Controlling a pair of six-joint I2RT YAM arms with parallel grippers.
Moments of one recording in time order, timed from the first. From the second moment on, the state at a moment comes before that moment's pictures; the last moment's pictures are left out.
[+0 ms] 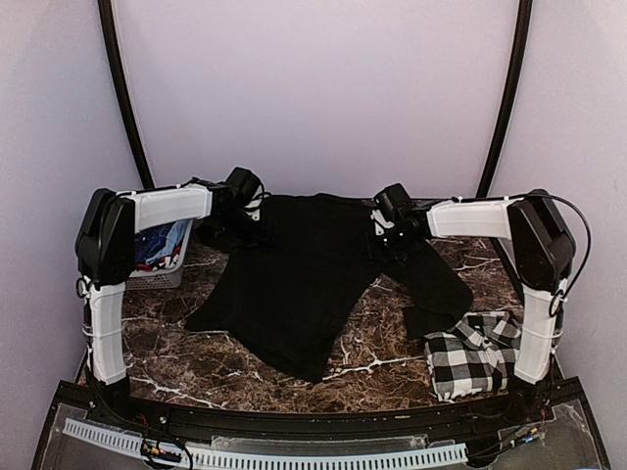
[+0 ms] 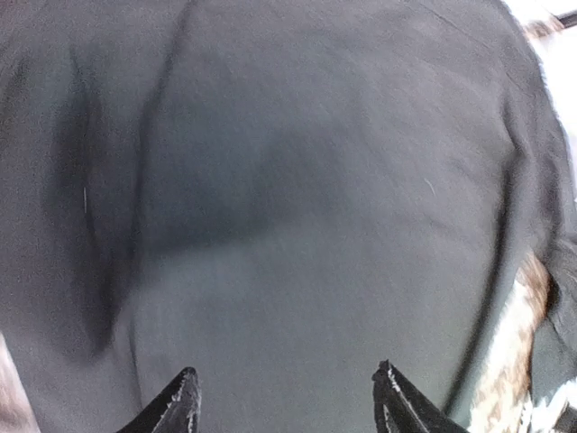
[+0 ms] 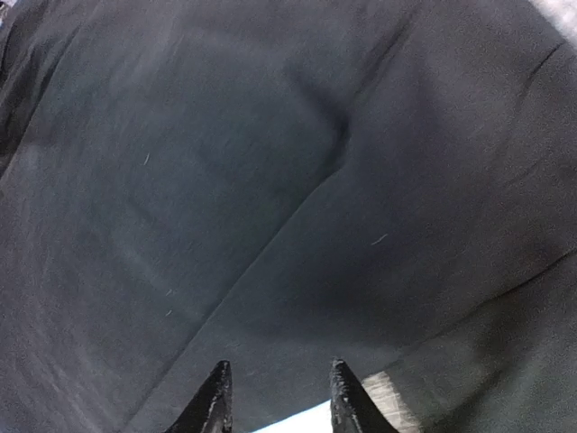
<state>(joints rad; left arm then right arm) -0.47 2.15 1.75 -0.67 0.19 -0.45 0.55 1.98 1.42 -0.42 -0.04 0.36</state>
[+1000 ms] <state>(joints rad) -0.44 1.92 1.26 -0.52 0.14 -0.51 0.43 2.03 1.32 -0.34 0.05 0.34</state>
